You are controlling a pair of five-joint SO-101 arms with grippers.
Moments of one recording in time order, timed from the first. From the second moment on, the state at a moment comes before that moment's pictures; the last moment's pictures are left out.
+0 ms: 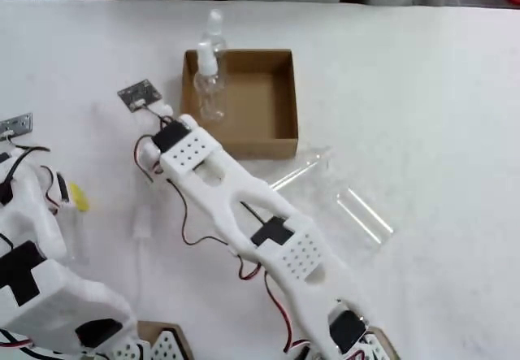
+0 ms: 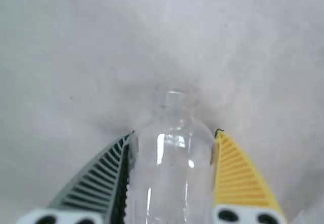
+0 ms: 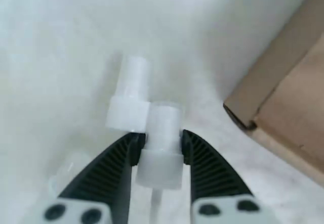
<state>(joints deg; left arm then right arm) -42.0 9.0 29.0 58.2 -11.9 -48.6 43.1 -34.5 74.1 -8.1</state>
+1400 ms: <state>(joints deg) -42.0 9.0 29.0 58.2 -12.3 -39.7 4.9 24.1 55.7 -1.2</state>
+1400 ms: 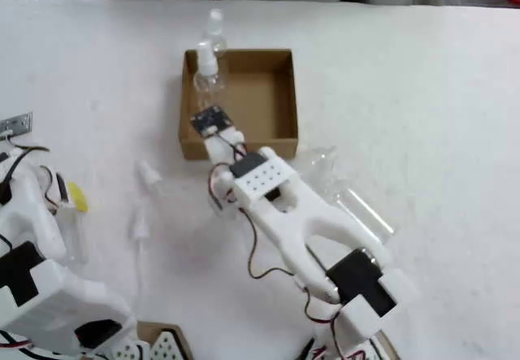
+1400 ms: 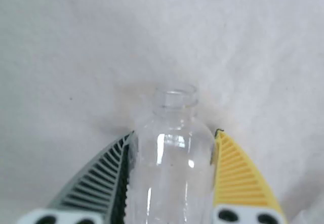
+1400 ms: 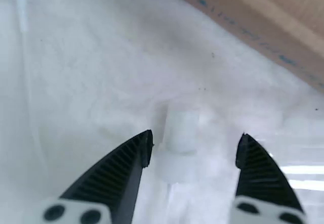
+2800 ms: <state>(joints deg) -42.0 9.0 29.0 58.2 -12.3 -41.7 11.6 21.5 59.5 4.6</state>
